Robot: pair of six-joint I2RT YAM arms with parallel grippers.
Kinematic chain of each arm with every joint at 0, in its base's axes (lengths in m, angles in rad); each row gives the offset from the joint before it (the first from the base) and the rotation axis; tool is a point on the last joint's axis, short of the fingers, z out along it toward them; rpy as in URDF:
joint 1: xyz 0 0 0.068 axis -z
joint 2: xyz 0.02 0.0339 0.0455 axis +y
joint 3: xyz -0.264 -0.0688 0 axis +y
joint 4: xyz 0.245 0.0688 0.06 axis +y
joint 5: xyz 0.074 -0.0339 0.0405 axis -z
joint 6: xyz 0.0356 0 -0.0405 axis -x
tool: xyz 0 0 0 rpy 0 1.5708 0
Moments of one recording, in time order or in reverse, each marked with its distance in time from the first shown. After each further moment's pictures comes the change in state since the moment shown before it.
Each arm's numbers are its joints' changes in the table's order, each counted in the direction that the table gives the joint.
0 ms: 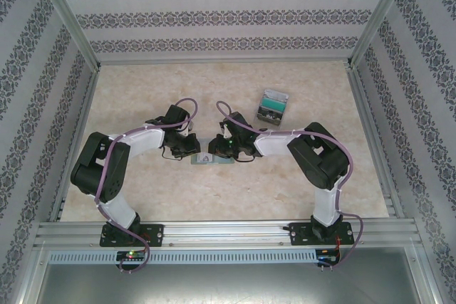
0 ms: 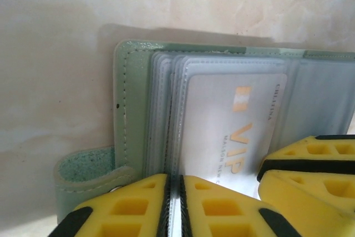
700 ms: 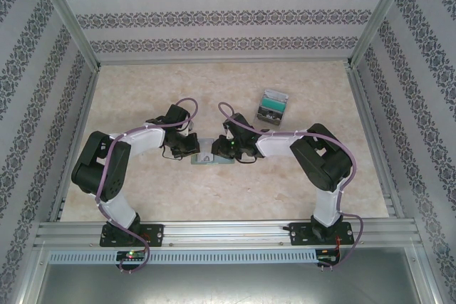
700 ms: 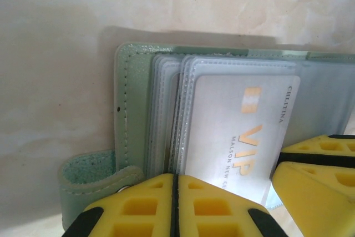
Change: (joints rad) left arm 0.000 0.011 -0.010 0.008 -0.003 -0.001; right arm 0.001 -0.025 0.024 0.033 0.063 0.003
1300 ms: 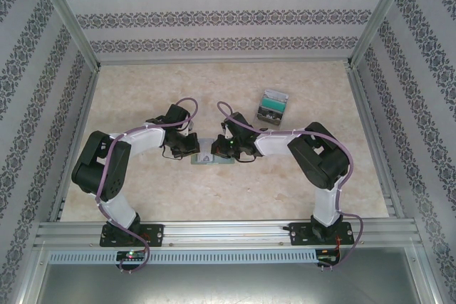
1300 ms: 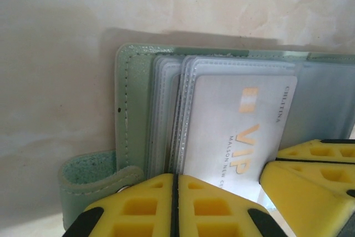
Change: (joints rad) left arm 0.000 0.002 -0.004 0.006 0.000 0.000; right arm 0.000 0.029 -0.024 -0.008 -0.053 -0.002
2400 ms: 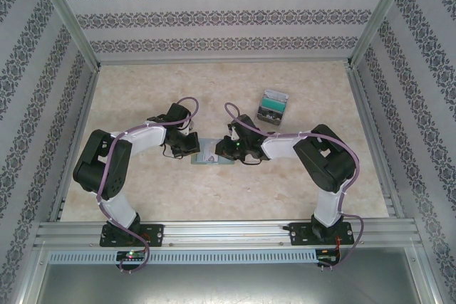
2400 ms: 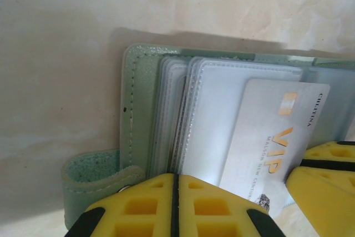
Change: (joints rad) left arm 0.000 0.016 -0.027 0.031 -0.010 0.000; right arm 0.033 -0.052 0.103 -0.082 -0.010 -0.021
